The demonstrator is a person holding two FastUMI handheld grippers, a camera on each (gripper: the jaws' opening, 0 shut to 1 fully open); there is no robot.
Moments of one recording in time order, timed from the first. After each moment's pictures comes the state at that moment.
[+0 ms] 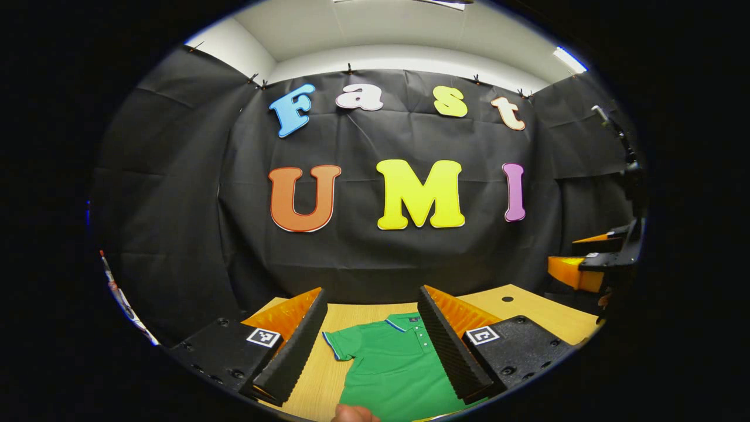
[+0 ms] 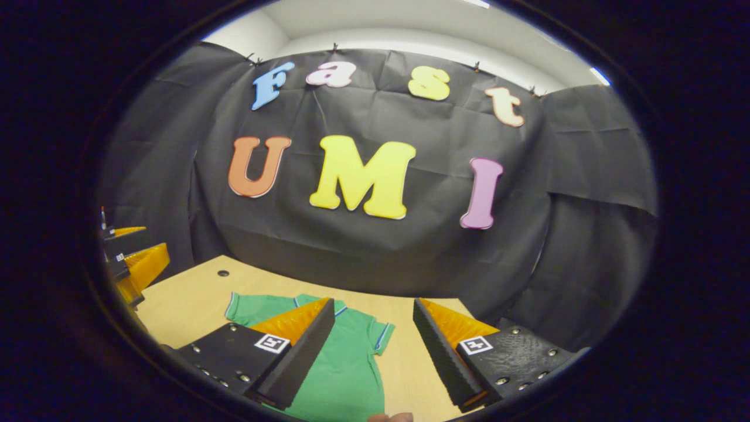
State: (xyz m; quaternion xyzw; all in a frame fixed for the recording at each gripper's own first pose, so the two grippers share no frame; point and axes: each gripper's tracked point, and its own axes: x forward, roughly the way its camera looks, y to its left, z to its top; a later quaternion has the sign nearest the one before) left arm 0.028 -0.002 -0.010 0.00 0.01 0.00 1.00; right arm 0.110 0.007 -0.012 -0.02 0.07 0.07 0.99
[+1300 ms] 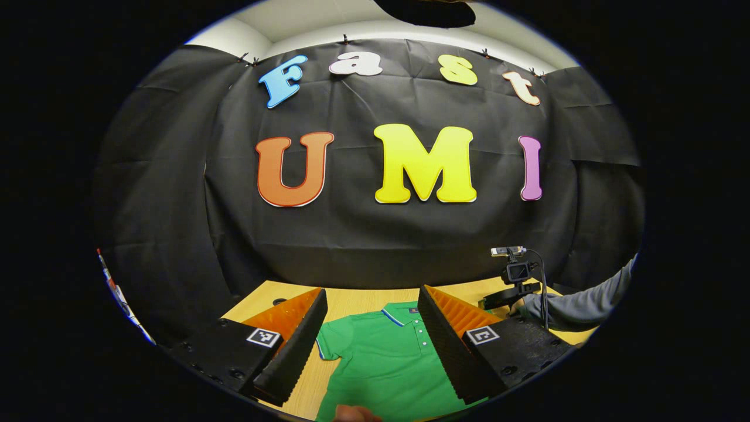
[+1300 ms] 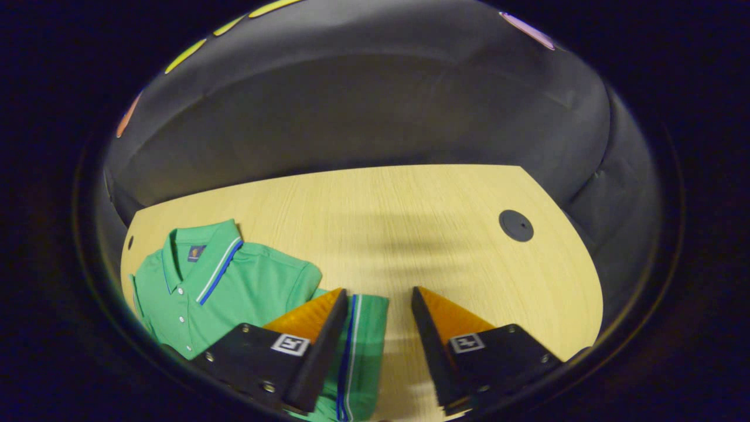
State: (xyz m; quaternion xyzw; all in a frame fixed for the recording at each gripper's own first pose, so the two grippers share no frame) left arm 0.101 -0.021 -0.044 -0.01 0.08 0.02 1.00; right arm 0.441 -0.030 -0.306 0.05 0.40 0.01 0.91
